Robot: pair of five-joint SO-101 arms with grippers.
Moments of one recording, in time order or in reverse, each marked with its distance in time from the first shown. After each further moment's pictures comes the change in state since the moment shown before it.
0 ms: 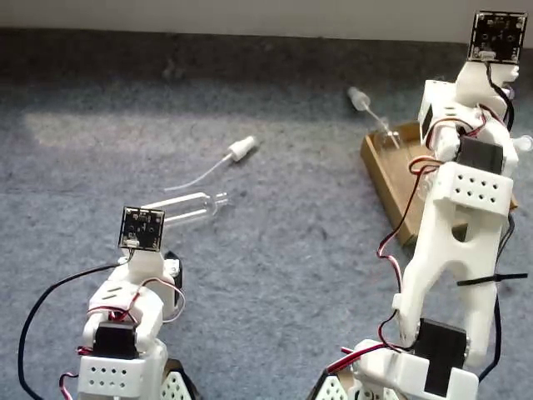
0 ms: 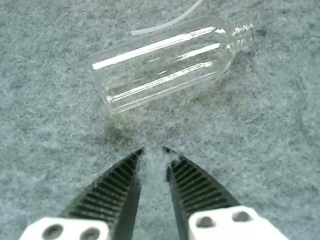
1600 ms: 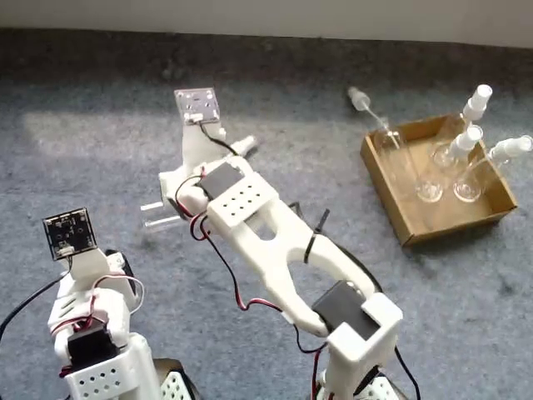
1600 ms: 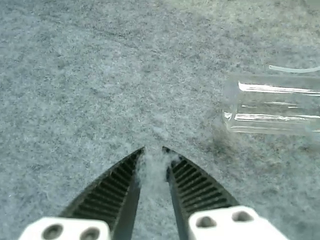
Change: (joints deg) left arm -25.0 0.0 -4.7 1.0 0.0; right arm -57.6 24.5 -4.6 9.7 -35.8
